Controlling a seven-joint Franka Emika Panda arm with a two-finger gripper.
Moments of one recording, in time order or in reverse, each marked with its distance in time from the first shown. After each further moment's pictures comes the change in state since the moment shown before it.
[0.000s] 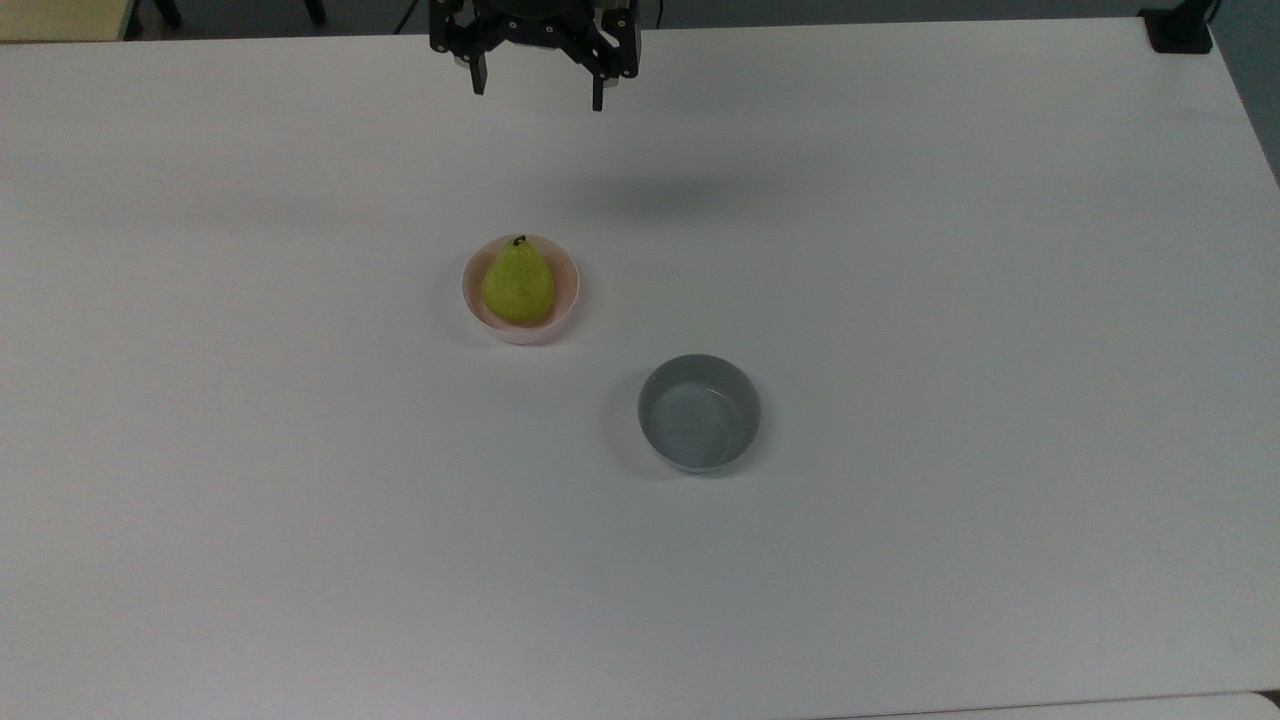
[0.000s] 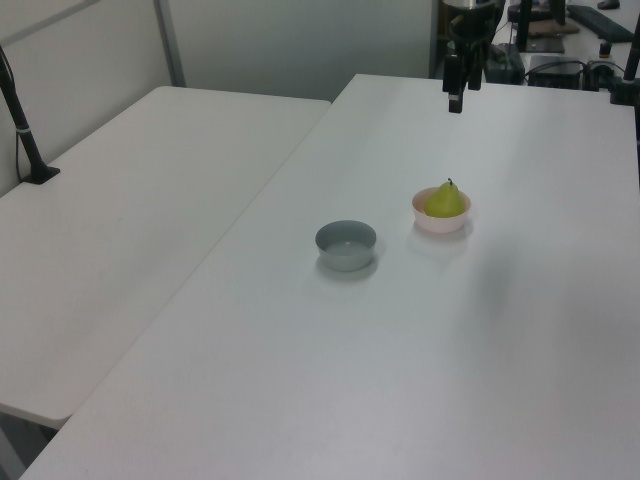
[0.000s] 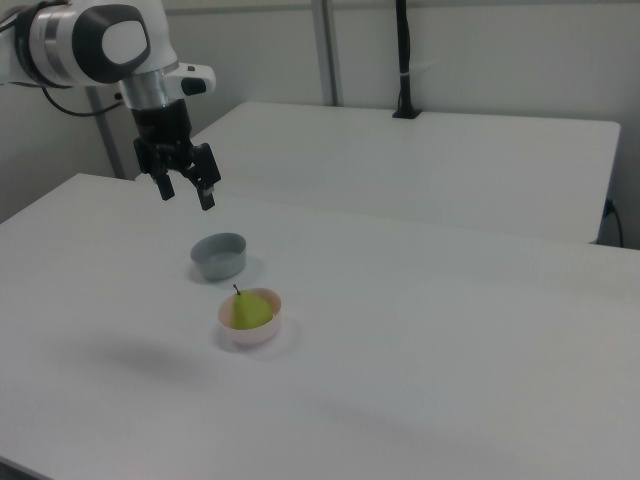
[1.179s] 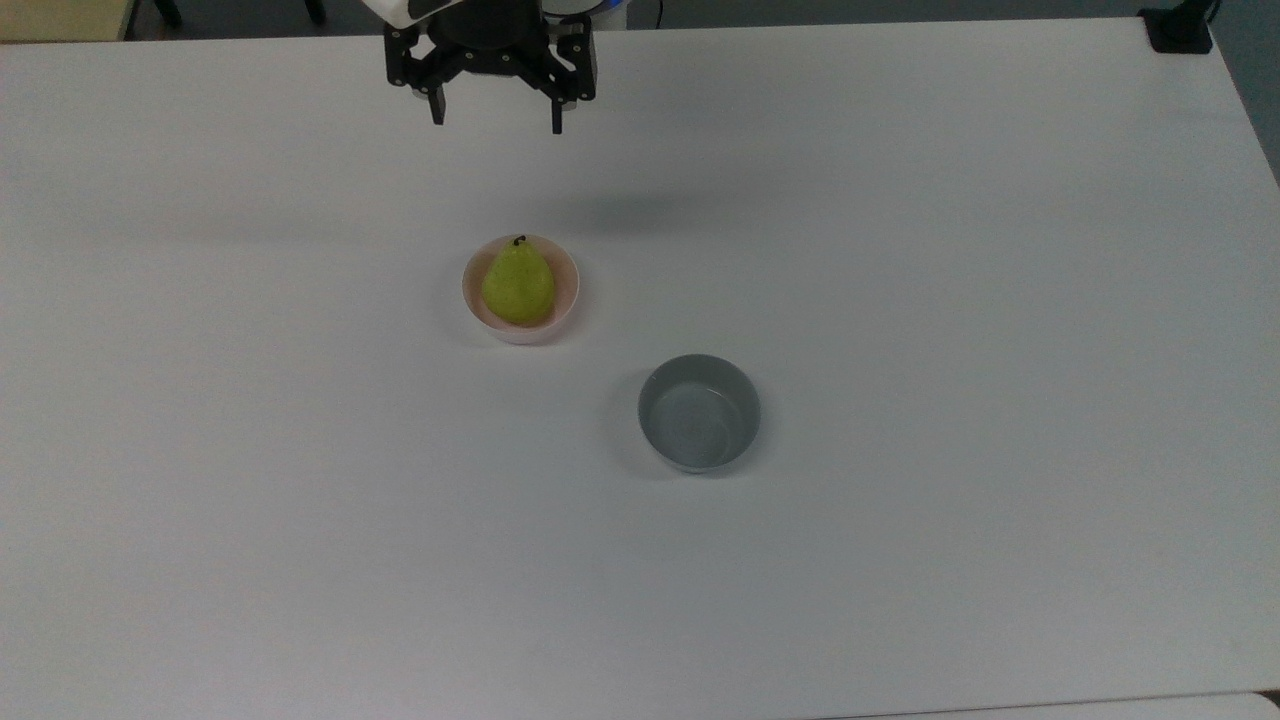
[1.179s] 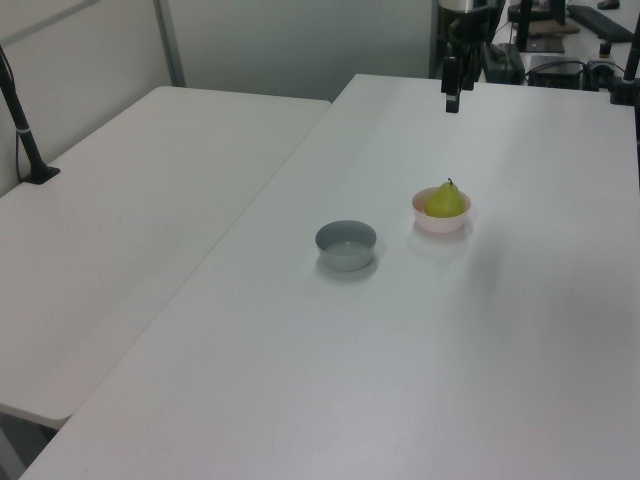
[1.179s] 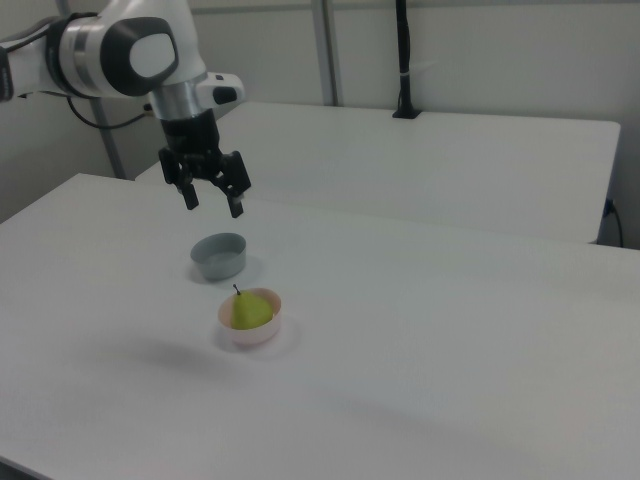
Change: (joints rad) arm -0.053 0.030 -0.012 -0.006 0.000 0.050 -0.144
